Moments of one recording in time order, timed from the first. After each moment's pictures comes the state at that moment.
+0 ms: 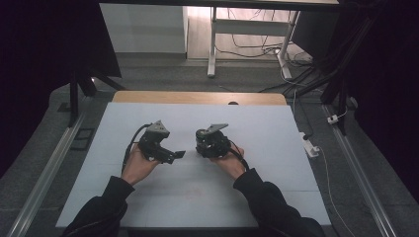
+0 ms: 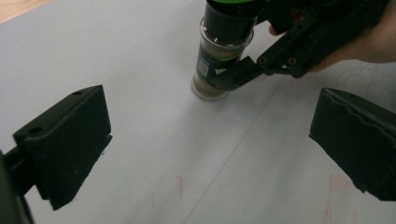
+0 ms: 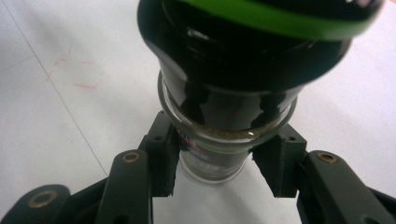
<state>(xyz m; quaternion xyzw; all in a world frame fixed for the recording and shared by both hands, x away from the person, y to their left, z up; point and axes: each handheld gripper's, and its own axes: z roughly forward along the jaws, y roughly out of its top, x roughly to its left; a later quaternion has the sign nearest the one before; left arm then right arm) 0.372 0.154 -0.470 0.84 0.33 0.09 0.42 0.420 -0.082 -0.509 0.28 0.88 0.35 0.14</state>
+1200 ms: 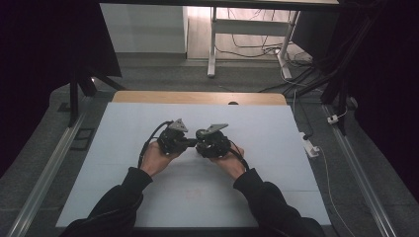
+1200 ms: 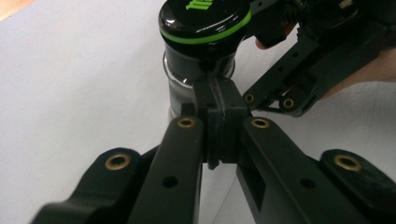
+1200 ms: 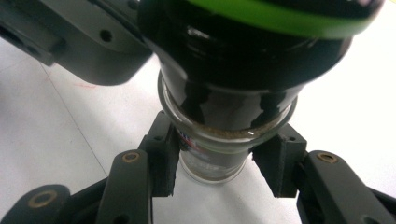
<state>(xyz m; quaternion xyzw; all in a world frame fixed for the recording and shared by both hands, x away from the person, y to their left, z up) 0.393 0.108 -0.475 0.87 0.29 0.09 0.40 0.421 -0.082 -0.509 0.28 0.88 0.36 0.14</state>
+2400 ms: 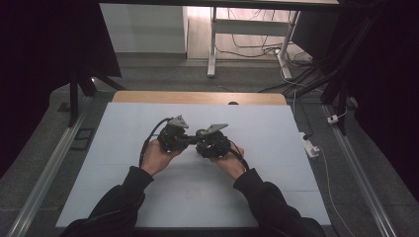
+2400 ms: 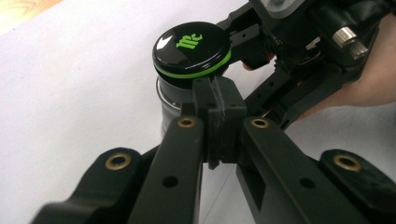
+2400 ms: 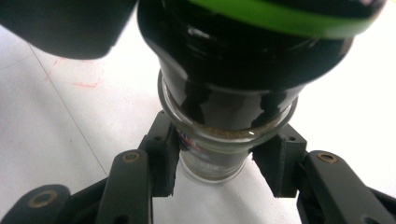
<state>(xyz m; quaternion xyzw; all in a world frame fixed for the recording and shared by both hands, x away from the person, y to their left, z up) 0.391 0.106 -0.457 0.86 0.30 0.08 0.41 0.420 -0.082 -0.509 0.28 0.88 0.35 0.14</state>
